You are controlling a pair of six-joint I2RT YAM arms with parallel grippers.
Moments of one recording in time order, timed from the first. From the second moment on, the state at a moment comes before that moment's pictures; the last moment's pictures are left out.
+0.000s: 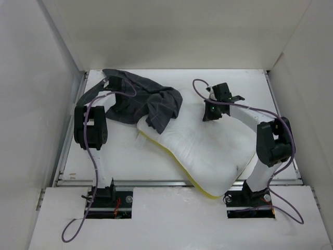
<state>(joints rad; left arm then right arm) -0.05 2.03 1.44 -0.49 -0.18 -0.64 0.32 1.76 1.24 -0.47 -0.19 0.21</state>
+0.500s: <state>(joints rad) -0.01 2.06 1.46 -0.43 -0.10 -0.66 -0.14 1.84 1.60 -0.66 0.13 0.36</state>
